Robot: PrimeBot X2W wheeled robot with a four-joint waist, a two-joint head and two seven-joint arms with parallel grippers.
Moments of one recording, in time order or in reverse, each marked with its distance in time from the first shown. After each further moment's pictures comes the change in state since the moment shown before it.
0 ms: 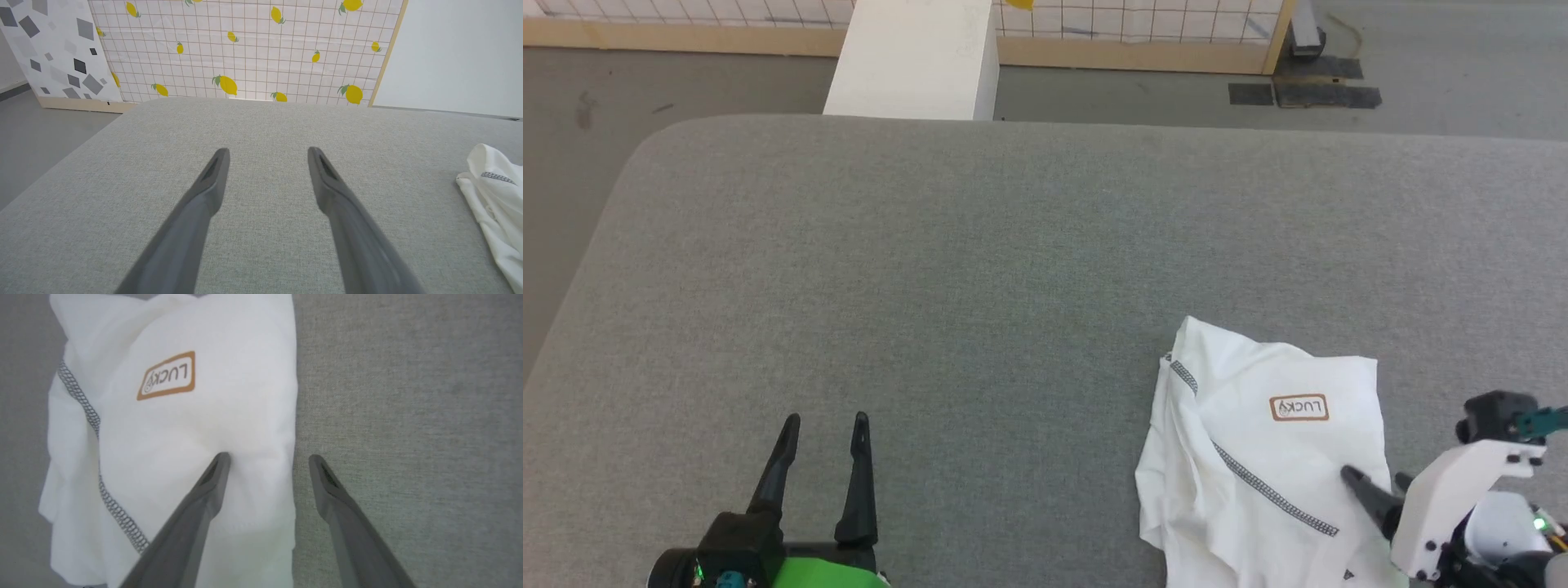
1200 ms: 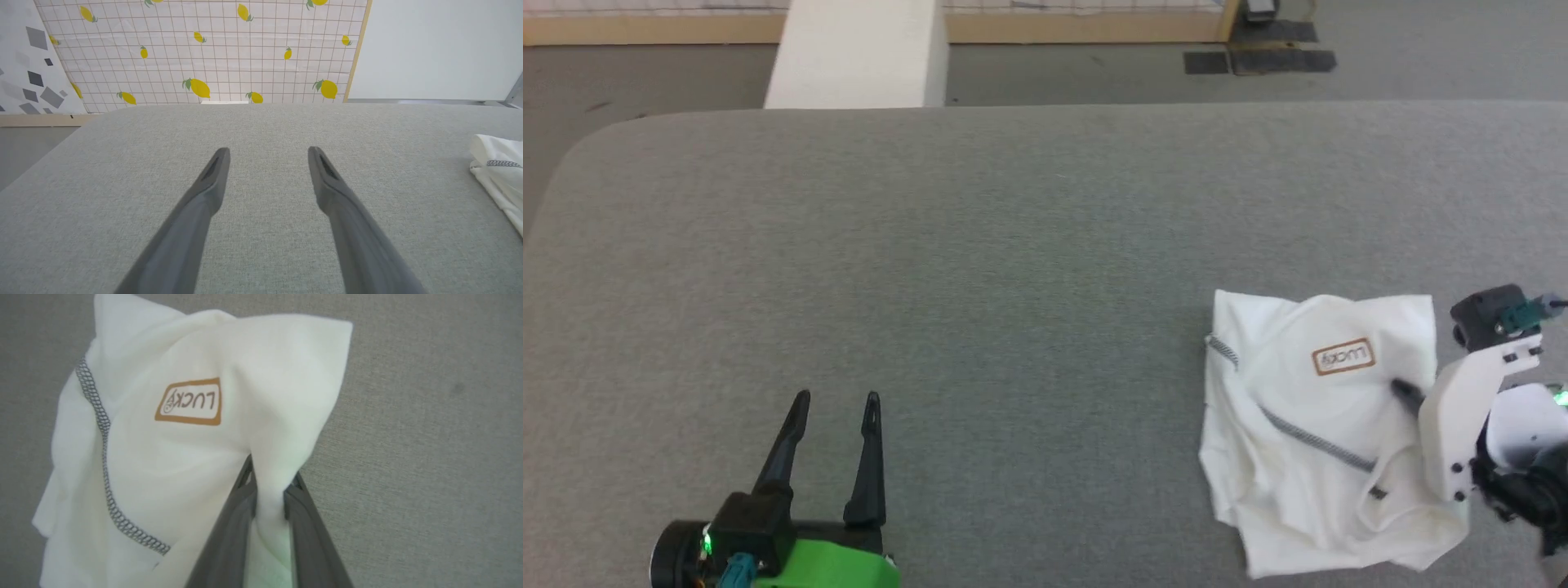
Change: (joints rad) left arm -0.034 0.012 -0.023 -0.005 0.028 -0.006 0.000; right arm -0.201 -0.284 0.234 0.060 -0.007 0.000 0.001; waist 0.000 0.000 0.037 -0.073
